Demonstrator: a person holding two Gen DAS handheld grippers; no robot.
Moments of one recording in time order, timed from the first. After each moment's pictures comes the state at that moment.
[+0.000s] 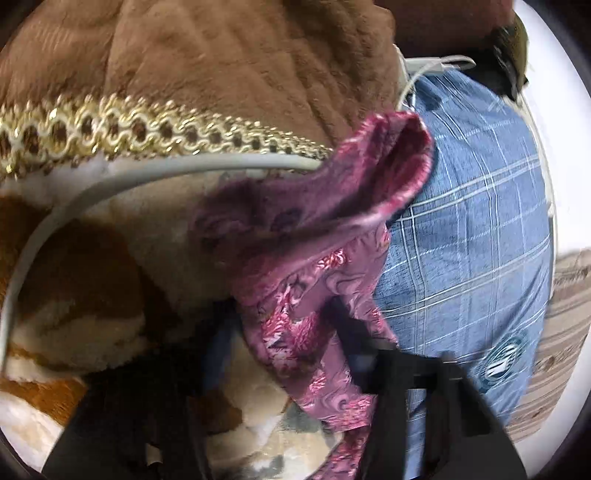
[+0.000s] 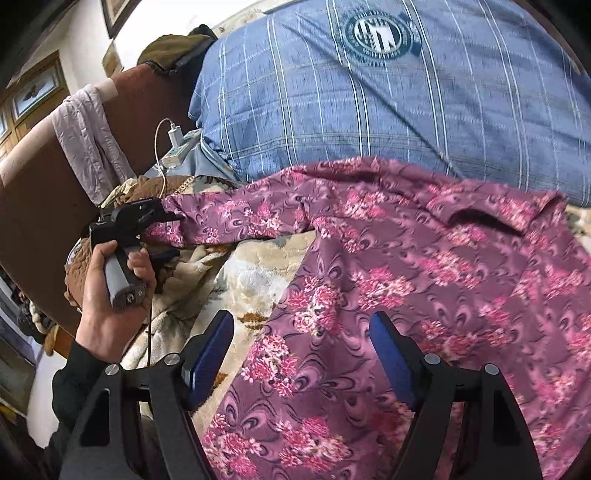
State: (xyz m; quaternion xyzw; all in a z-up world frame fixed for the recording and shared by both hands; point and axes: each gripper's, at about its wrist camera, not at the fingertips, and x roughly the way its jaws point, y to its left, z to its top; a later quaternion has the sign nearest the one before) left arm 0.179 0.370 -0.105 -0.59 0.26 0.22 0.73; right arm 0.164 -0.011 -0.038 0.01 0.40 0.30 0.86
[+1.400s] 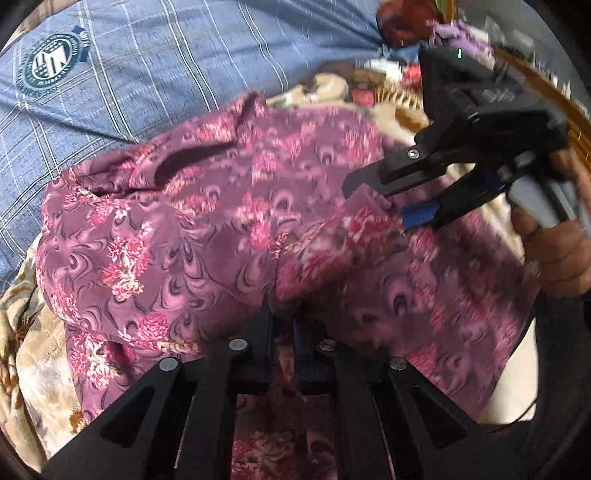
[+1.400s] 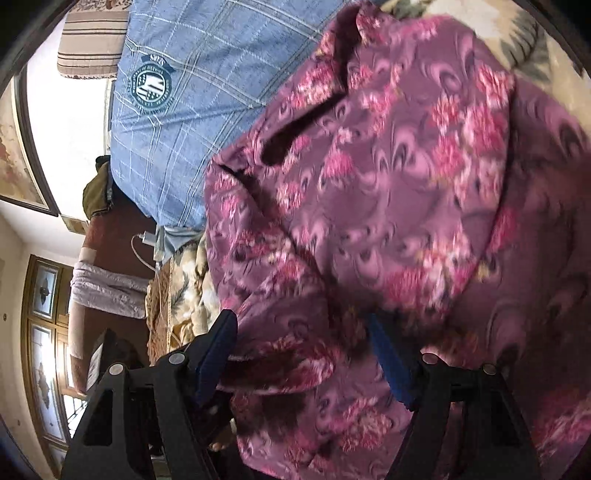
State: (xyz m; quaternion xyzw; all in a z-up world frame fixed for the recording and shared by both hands) left arm 0.163 -0.055 -0.086 0.16 0.40 -0.28 0.85; right arm 0.208 -0.234 -0.119 0.35 0.53 0.27 0.73
